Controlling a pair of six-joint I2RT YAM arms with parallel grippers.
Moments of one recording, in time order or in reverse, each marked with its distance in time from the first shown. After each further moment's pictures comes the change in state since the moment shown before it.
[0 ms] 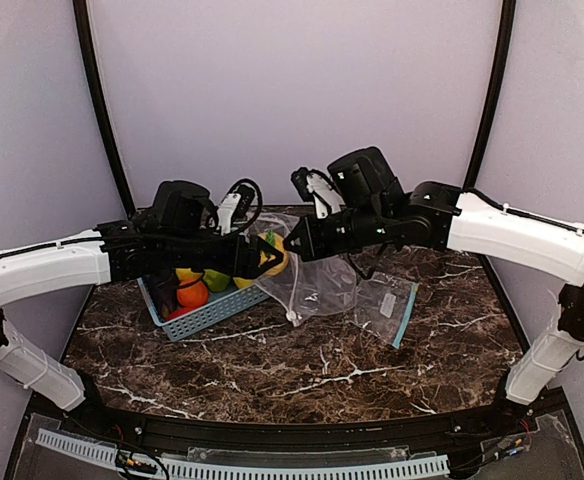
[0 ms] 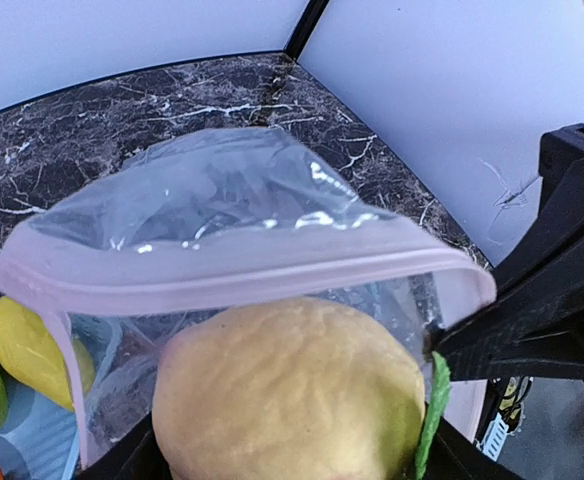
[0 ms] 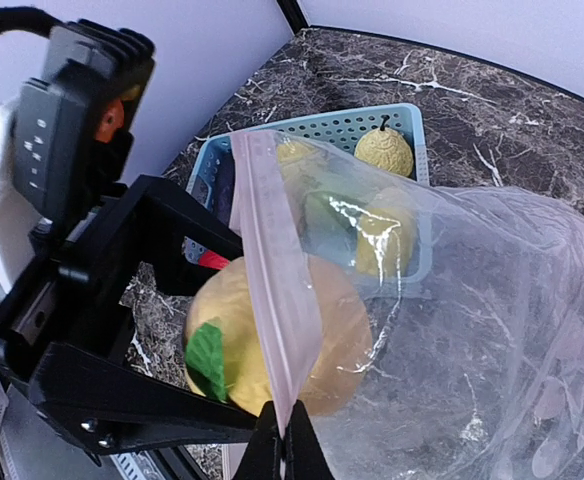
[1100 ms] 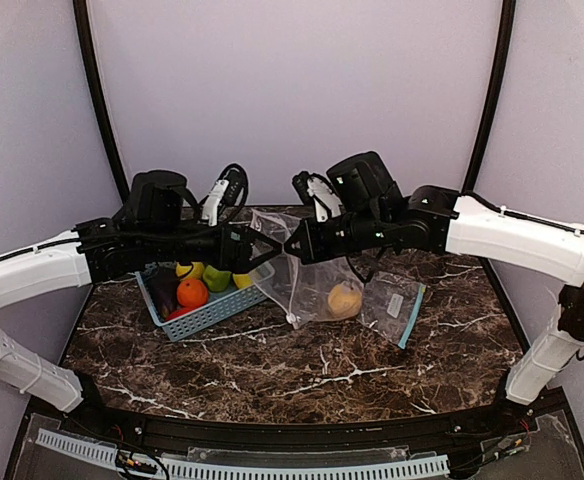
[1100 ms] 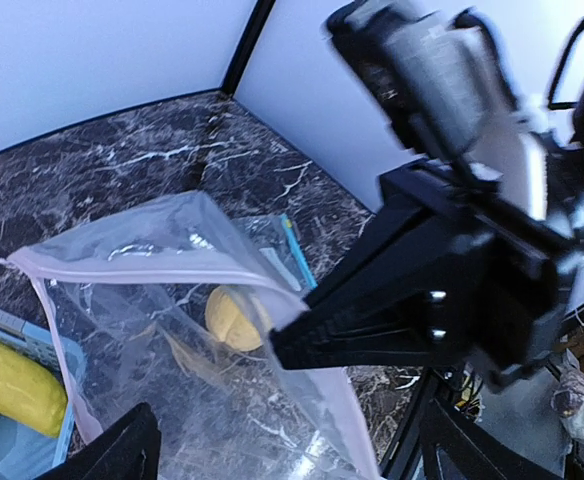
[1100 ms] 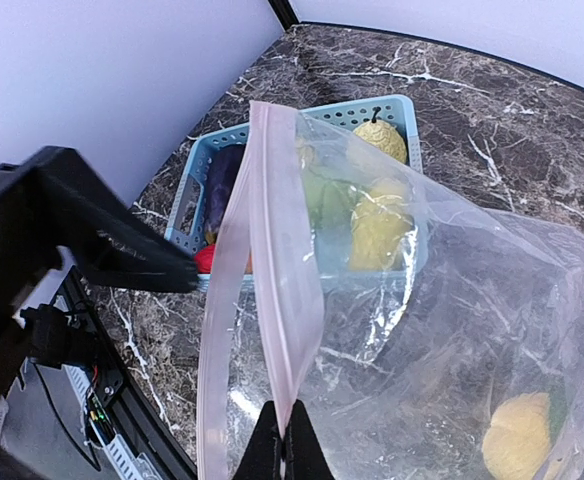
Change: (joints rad) left arm 0.000 -0.079 -0.003 0.021 0.098 0.031; right arm 0.000 0.000 -0.024 0.021 0.013 0.023
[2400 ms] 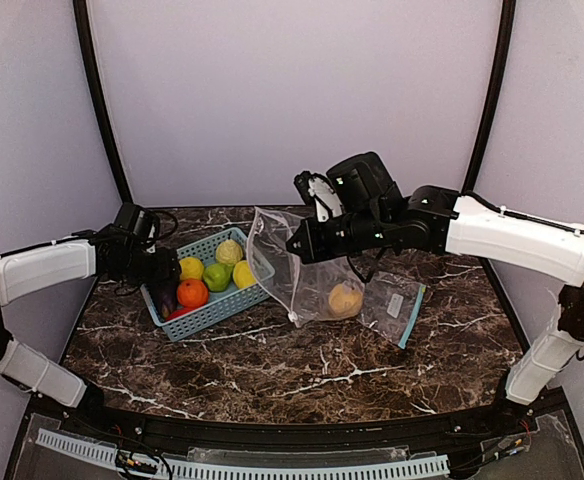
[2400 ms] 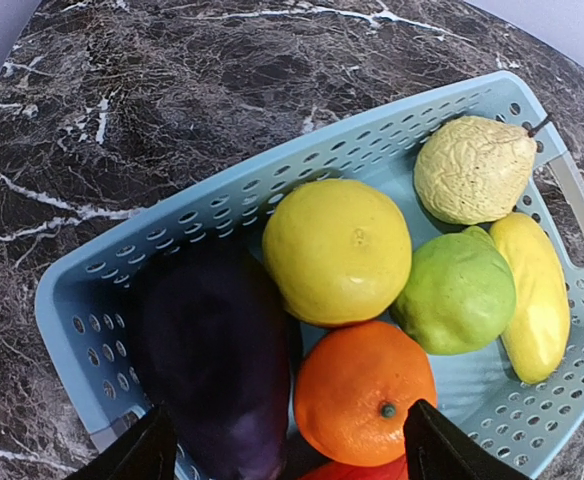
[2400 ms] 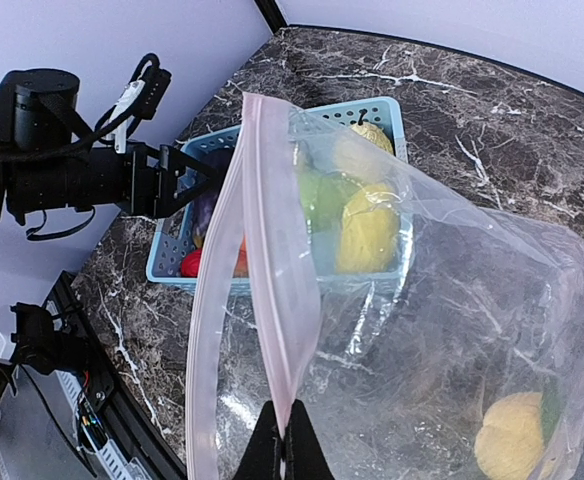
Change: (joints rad) left arm 0.511 0.051 -0.216 -0.249 -0.379 -0.085; right arm 0.000 0.000 -0.001 -0.006 0.035 0.000
